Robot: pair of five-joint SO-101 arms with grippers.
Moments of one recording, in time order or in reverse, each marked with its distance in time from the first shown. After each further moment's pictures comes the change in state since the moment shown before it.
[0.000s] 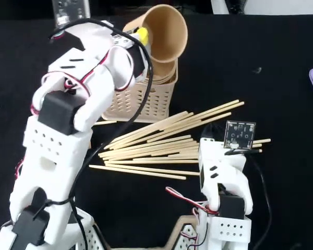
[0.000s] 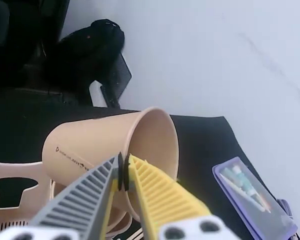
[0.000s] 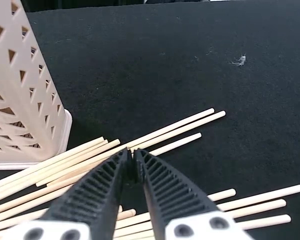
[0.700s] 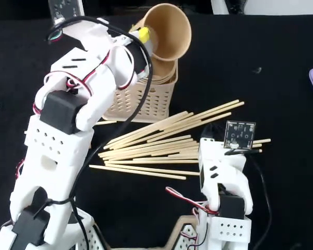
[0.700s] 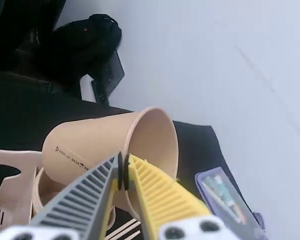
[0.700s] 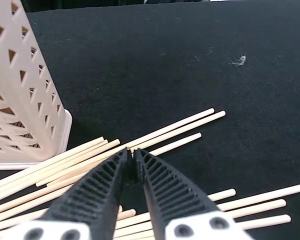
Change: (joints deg) left arm 0.4 0.1 1.6 -1.2 8.1; right arm 0.0 0.0 0.0 0.0 0.0
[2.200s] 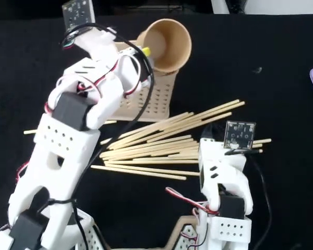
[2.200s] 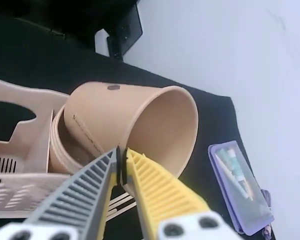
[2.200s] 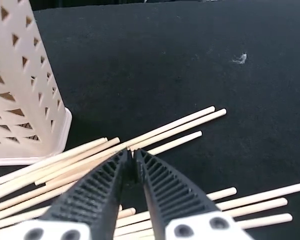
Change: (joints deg) left arm 0.1 -2.6 10.6 -0.9 3.6; right arm 0.0 0.0 0.6 -0.5 0.0
